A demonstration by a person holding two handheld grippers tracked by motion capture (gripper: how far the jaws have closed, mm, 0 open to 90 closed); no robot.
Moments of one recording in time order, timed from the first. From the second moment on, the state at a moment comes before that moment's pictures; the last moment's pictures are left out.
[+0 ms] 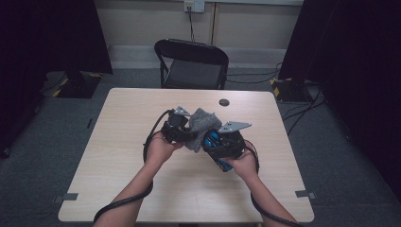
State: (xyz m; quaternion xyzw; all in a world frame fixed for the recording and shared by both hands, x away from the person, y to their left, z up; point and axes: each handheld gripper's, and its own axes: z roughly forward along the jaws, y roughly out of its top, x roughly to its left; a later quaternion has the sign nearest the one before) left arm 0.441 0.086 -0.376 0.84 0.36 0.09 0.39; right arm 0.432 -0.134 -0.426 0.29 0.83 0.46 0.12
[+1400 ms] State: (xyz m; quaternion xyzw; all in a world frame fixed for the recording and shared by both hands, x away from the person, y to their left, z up) left arm 0.434 0.164 -0.370 0.81 0.41 0.11 0.41; right arm 0.441 -0.145 -0.427 0.31 0.82 0.46 0.12
